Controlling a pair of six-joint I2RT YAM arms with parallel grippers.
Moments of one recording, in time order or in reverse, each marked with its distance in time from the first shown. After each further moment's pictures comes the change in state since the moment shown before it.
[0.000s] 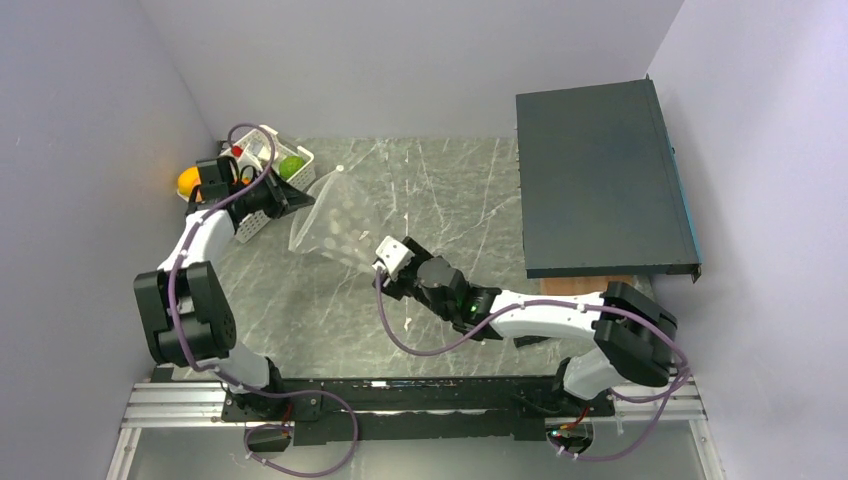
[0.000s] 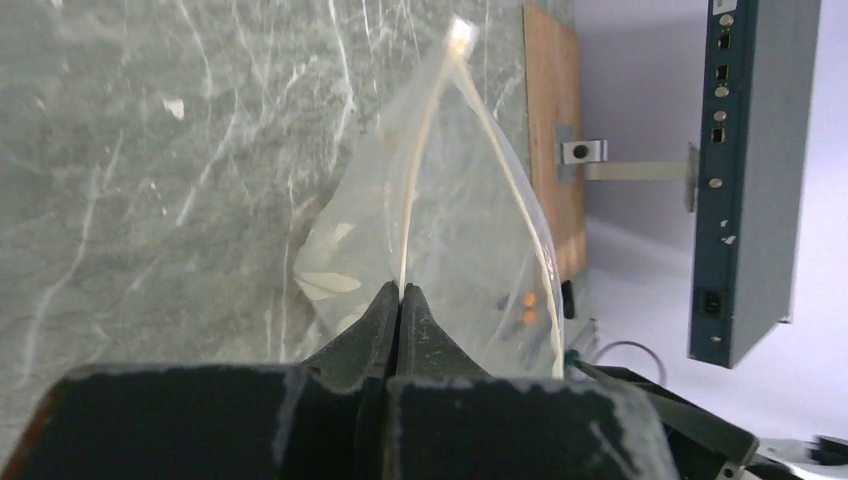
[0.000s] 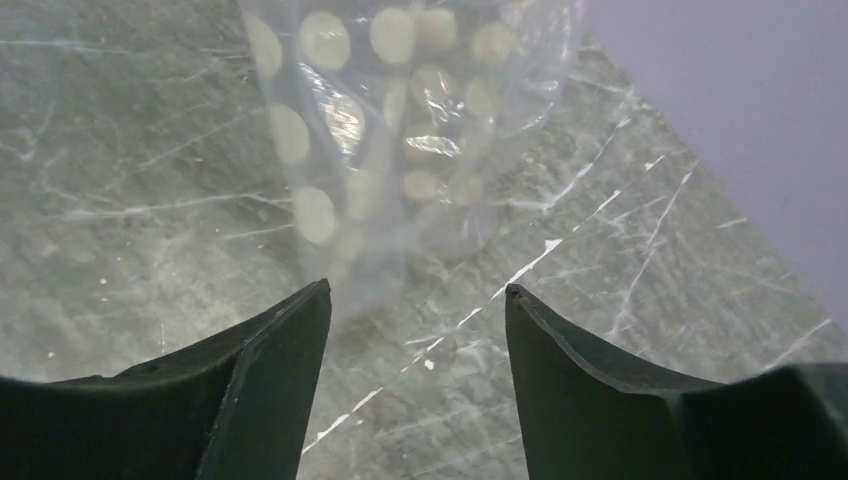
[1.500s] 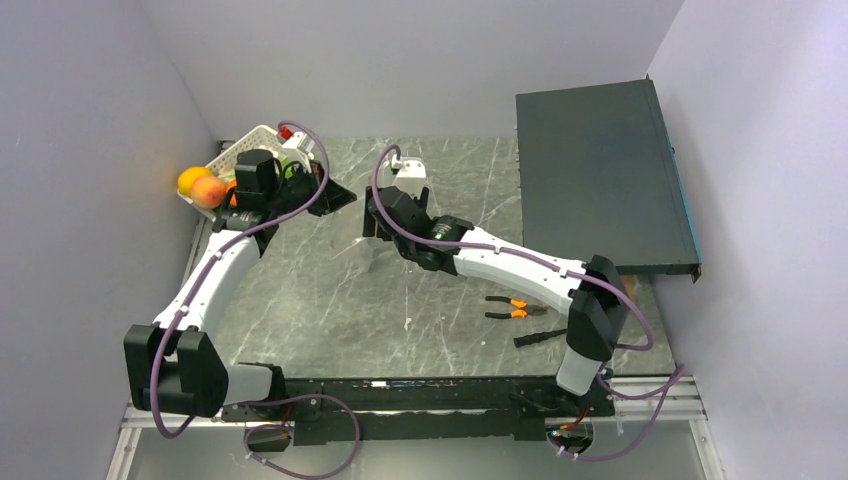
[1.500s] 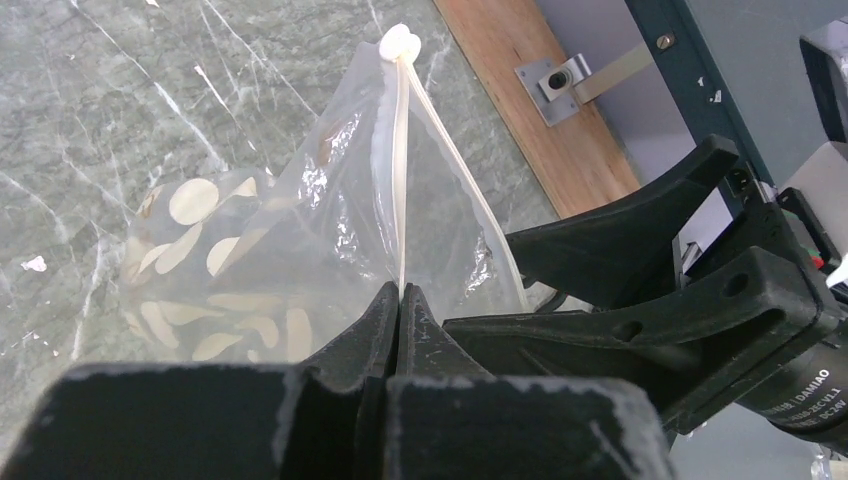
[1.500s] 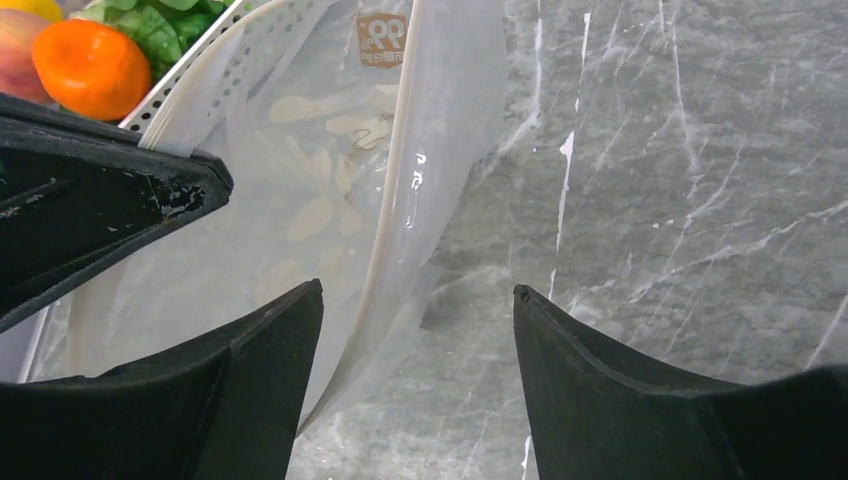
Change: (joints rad) left arm -0.338 -0.294 -0.048 0.078 -0.196 0.189; right arm -0.105 0.254 0.722 -0.818 0.270 0.993
